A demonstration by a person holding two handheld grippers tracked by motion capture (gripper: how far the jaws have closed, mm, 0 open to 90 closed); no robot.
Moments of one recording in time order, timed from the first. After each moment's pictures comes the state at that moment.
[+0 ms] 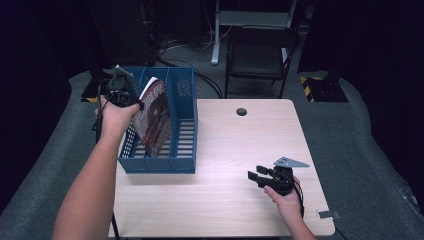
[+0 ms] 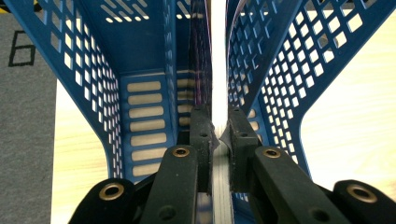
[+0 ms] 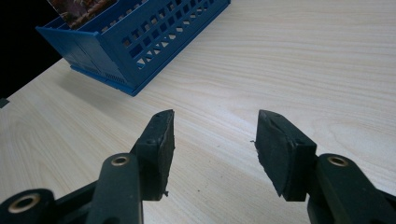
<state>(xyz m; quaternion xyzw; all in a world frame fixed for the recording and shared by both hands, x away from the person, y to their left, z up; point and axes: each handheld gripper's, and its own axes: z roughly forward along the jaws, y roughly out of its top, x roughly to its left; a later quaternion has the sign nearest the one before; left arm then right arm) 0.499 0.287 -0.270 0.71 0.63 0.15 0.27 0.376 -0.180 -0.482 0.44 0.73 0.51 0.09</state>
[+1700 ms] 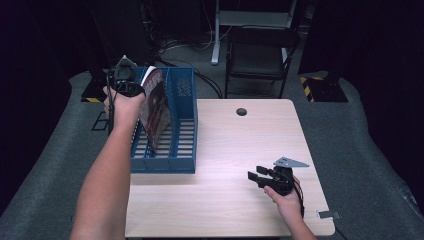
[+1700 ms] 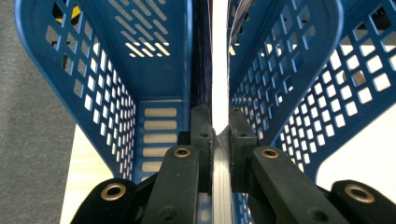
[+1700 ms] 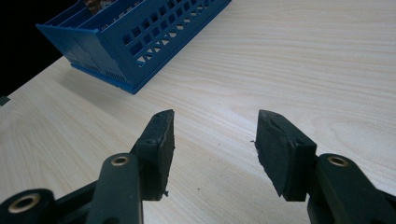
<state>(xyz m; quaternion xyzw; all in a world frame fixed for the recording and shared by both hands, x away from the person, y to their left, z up) 0.529 0.276 -0.266 0.68 0.66 0.20 0.26 0.376 -0.180 -0.483 0.44 0.74 0.51 0.09</state>
